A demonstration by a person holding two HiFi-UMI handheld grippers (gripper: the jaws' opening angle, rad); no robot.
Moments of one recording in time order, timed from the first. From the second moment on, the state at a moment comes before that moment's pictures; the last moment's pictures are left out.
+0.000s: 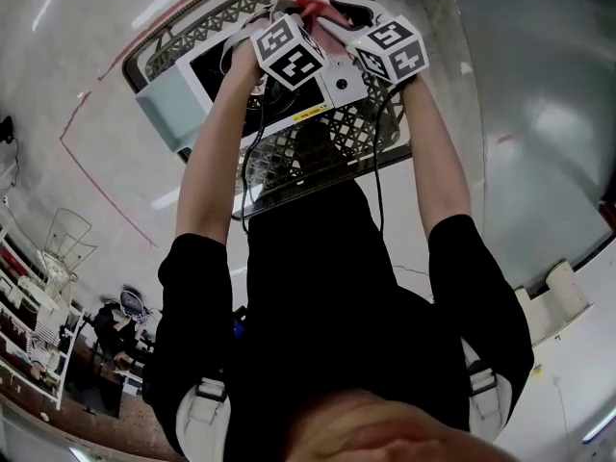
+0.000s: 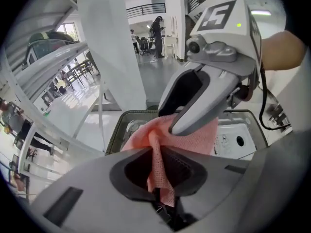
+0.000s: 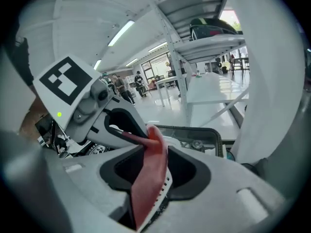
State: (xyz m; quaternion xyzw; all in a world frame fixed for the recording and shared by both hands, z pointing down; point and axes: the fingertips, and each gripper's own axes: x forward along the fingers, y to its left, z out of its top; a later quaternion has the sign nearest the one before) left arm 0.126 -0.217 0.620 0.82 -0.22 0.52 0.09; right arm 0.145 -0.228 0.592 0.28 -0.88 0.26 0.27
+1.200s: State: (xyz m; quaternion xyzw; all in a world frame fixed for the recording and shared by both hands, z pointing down) left arm 0.078 -0.260 0.608 0.79 -0.38 0.43 0.22; right arm 0.155 -0.142 0.560 0.42 -0.83 0.23 0.27
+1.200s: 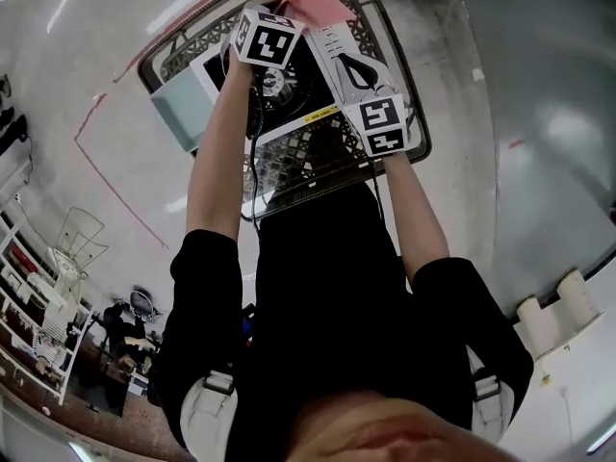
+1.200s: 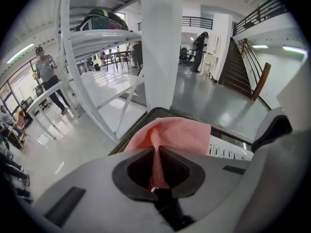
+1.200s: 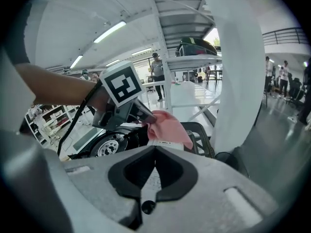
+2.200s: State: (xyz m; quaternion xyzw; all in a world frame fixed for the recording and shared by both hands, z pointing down) left arm -0.012 -0.227 0.616 0.75 -0.41 0.45 0.26; right arm 0.077 -0.131 0.554 0.37 -0.86 0.24 0.27
